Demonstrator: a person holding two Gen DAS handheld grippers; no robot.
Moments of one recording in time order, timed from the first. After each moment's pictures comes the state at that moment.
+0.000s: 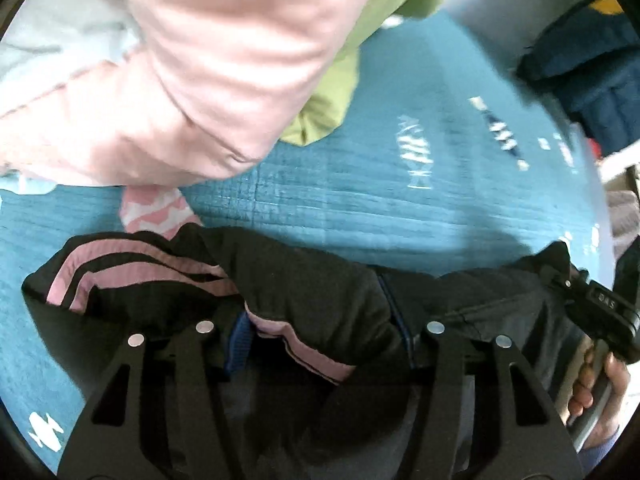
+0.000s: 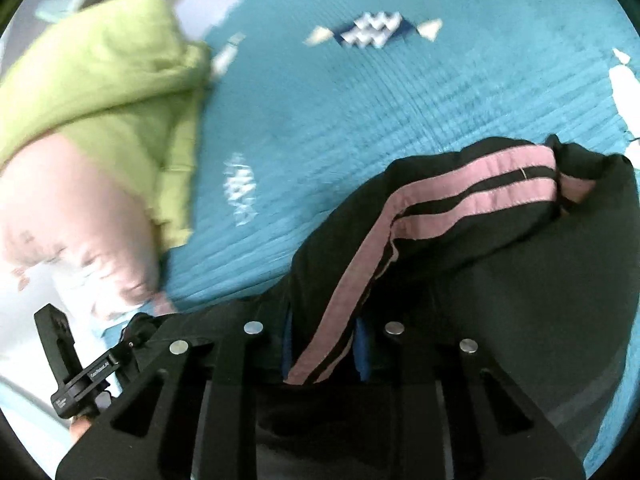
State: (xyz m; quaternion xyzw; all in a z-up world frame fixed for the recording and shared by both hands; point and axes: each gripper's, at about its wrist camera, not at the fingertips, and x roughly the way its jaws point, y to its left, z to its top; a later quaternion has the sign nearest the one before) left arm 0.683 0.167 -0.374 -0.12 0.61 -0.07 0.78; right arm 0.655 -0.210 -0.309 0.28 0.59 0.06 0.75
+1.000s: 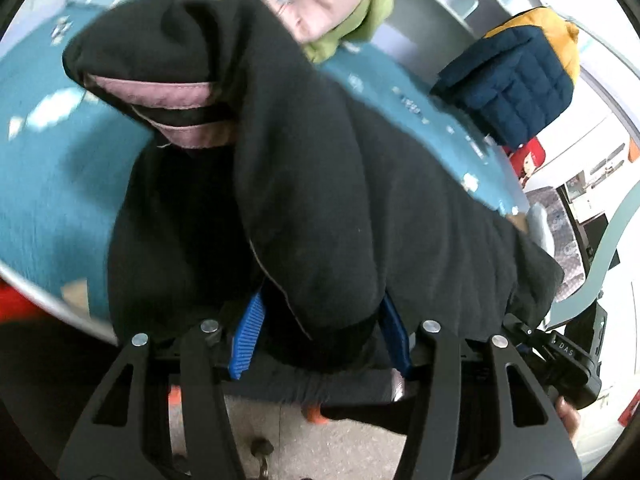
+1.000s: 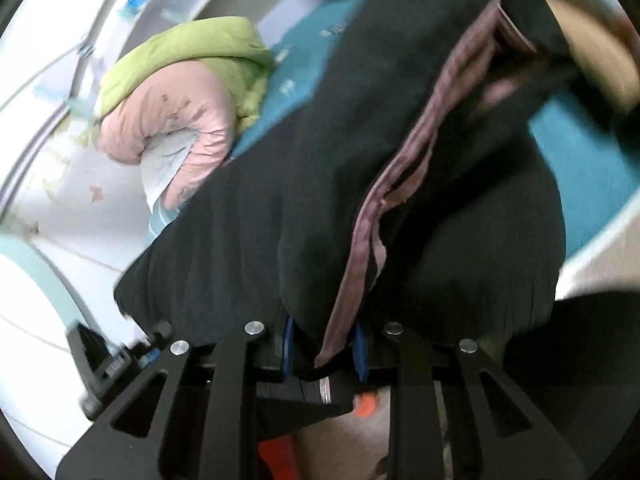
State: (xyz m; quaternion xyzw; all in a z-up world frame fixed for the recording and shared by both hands) left arm 0.211 0.174 -0.352 -0.24 0.49 -0.09 0.83; right arm 0.190 -0.220 -0.283 0.35 0.49 0.10 0.79
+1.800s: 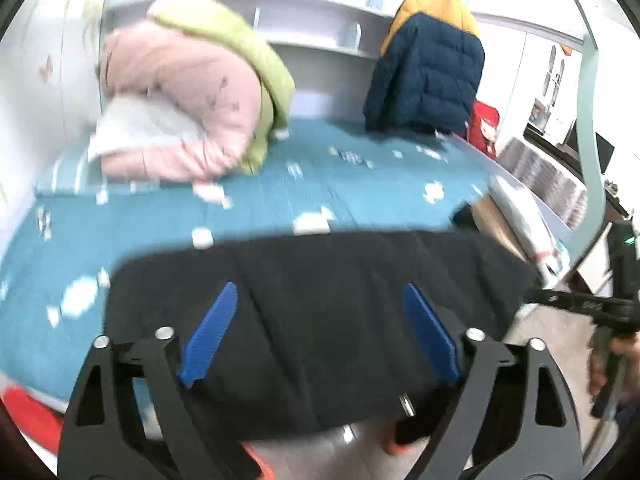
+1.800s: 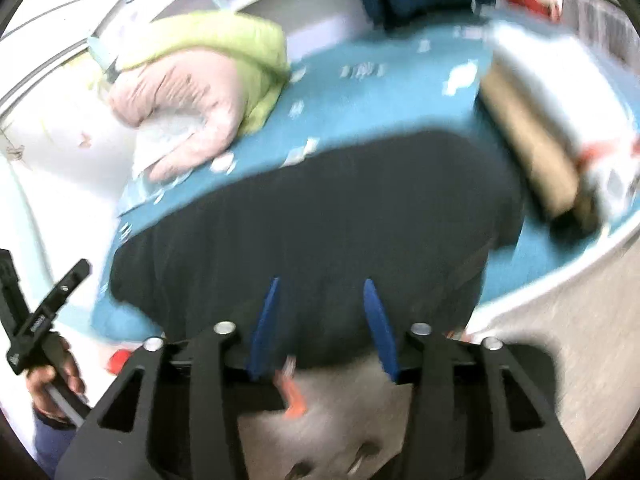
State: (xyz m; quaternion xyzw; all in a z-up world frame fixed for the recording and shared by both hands) left arm 0.209 0.129 -0.222 -0.03 0.34 -0.15 0.93; right arm 0.181 -0.212 -0.183 0.16 0.46 0.07 0.87
